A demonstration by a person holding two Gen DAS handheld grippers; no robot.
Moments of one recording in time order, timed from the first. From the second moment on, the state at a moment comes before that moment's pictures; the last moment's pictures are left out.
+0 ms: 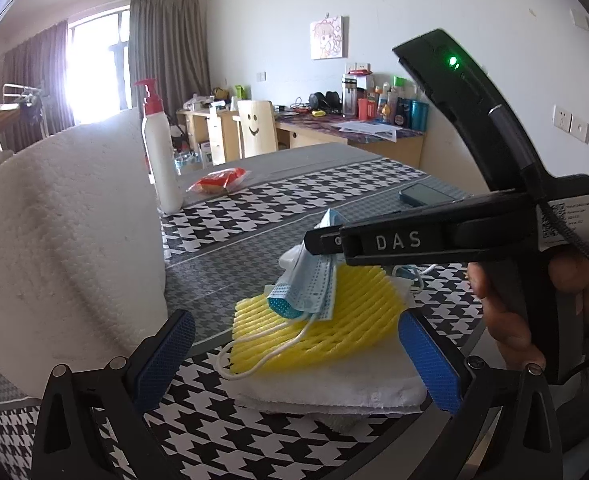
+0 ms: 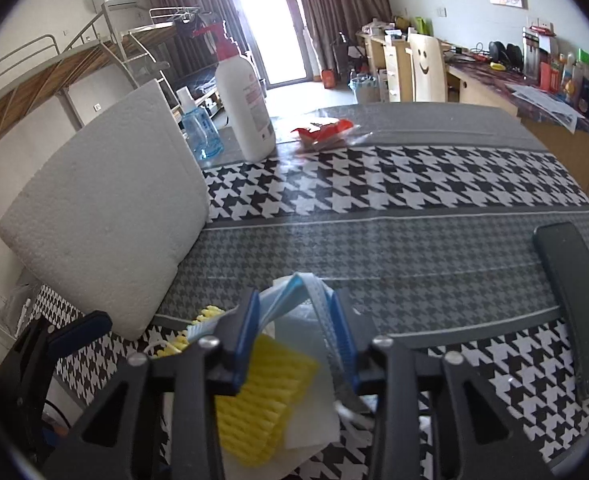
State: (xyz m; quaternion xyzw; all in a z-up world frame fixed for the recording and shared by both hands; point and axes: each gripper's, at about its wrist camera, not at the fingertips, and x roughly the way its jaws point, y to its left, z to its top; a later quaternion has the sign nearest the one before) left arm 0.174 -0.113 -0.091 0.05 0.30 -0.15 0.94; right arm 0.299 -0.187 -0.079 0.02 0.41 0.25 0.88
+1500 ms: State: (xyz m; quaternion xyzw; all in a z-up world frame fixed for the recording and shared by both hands) left arm 0.194 -0.141 -0.111 0.07 0.34 -0.20 0.91; right arm 0.264 -0.267 -0.034 0.11 0.31 0.19 0.92
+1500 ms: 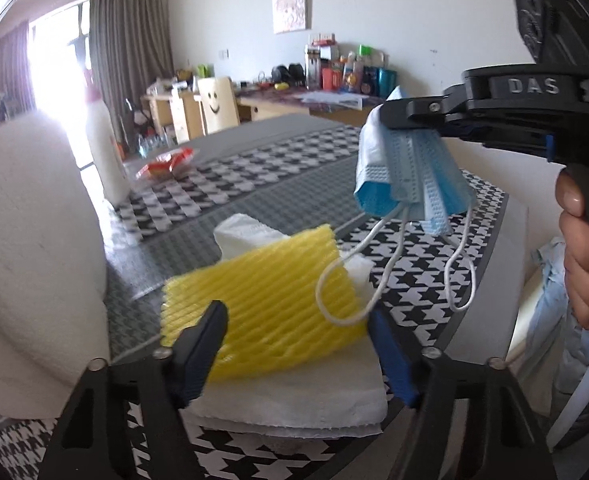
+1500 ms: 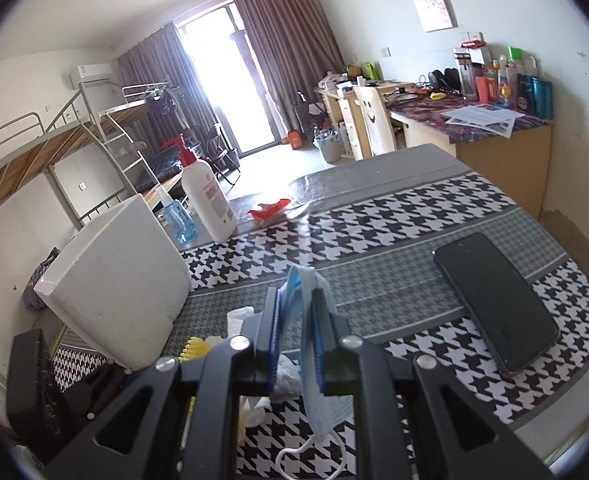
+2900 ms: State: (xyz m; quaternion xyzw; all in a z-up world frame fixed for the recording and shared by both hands) left arm 0.146 -0.106 -0.061 0.05 0.28 -0.19 0.94; right arm 0.228 -0.254 -0.018 0.09 0.29 0.19 0.93
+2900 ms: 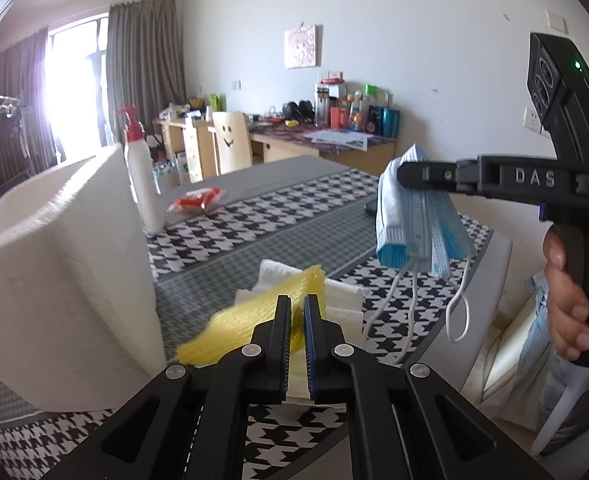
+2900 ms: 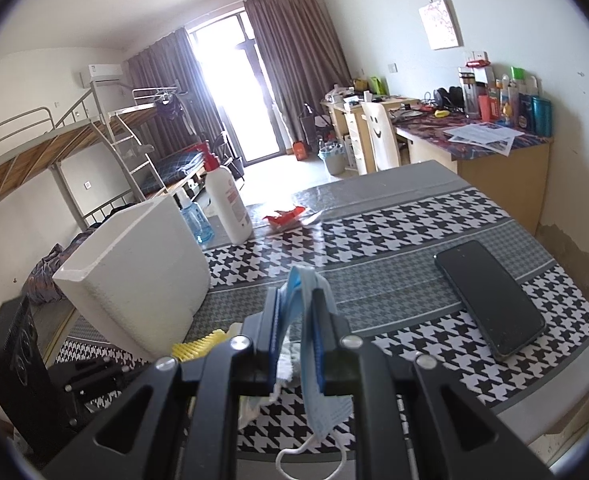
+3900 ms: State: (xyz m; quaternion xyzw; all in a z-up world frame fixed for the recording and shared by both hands) left arm 0.133 -0.076 -0.001 0.04 0.21 -0.15 0.96; right arm 0.207 -0.209 0.008 0.05 0.25 0.23 0.94
